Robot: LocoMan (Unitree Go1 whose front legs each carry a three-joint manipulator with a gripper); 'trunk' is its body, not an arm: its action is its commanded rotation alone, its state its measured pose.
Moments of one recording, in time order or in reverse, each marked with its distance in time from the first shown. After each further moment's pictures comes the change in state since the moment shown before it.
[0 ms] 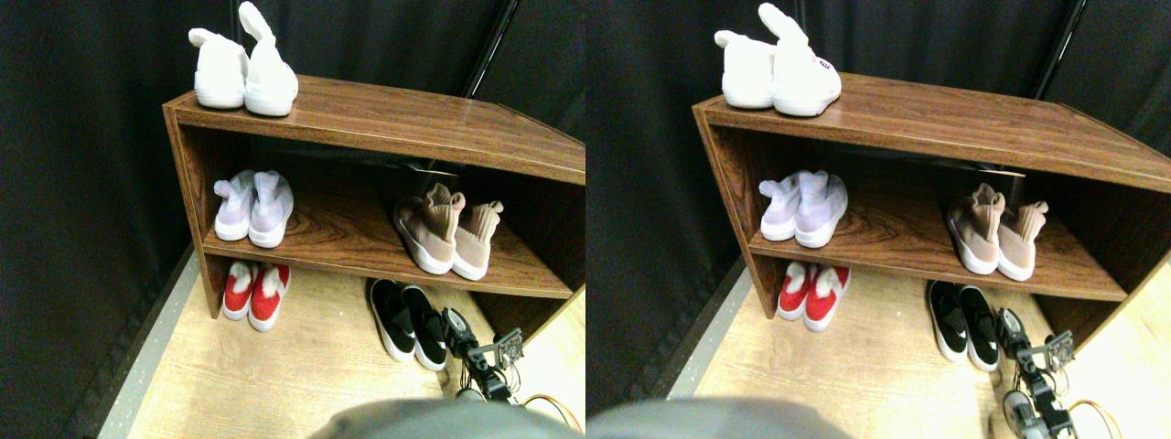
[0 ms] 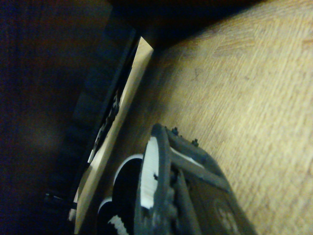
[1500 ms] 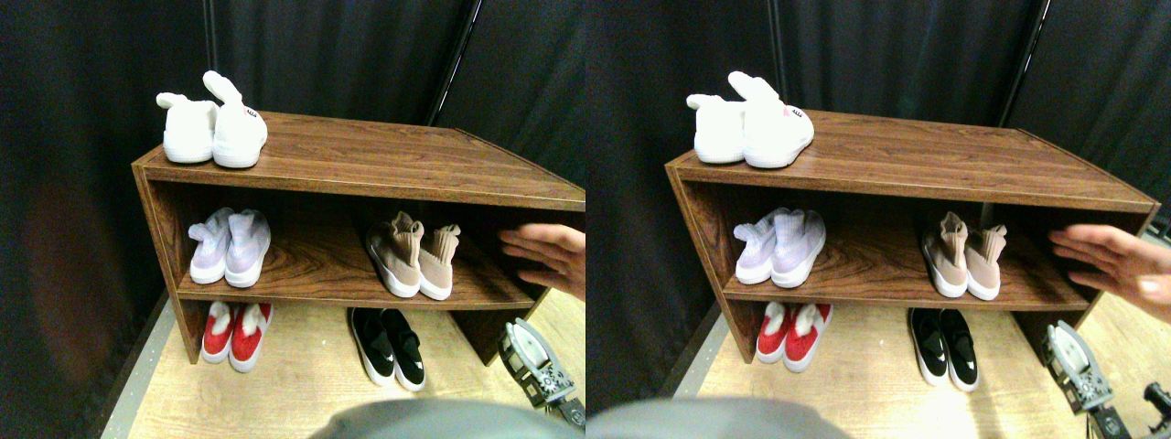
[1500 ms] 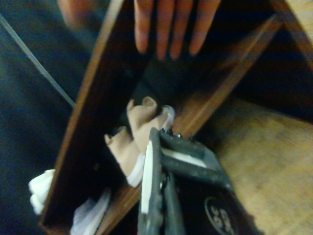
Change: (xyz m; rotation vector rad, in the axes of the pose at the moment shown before) right arm -0.140 0.113 0.026 -0.251 0.197 0.515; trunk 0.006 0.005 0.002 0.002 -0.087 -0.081
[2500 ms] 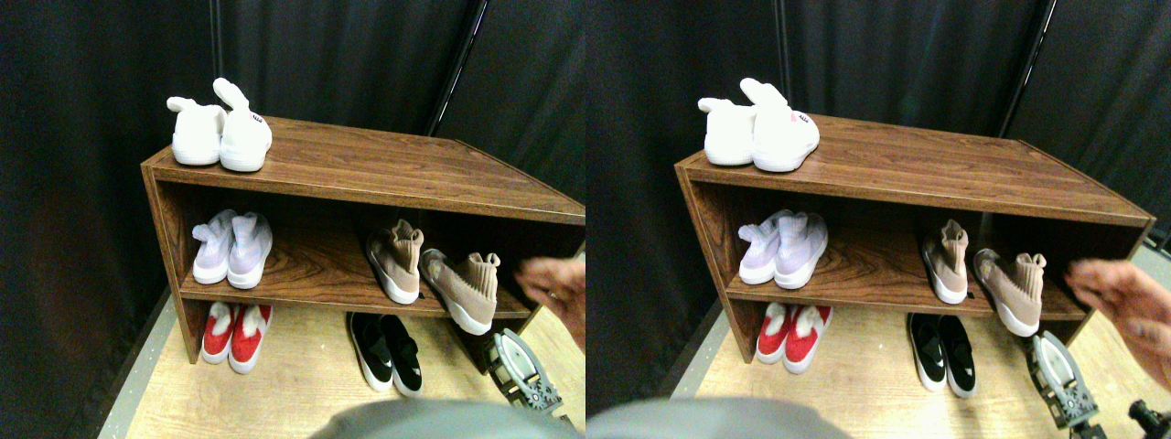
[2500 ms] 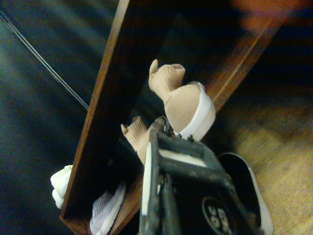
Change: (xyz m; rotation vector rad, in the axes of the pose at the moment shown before) right arm -0.002 0.009 -0.020 0.024 0.017 0.021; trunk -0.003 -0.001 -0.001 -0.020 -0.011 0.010
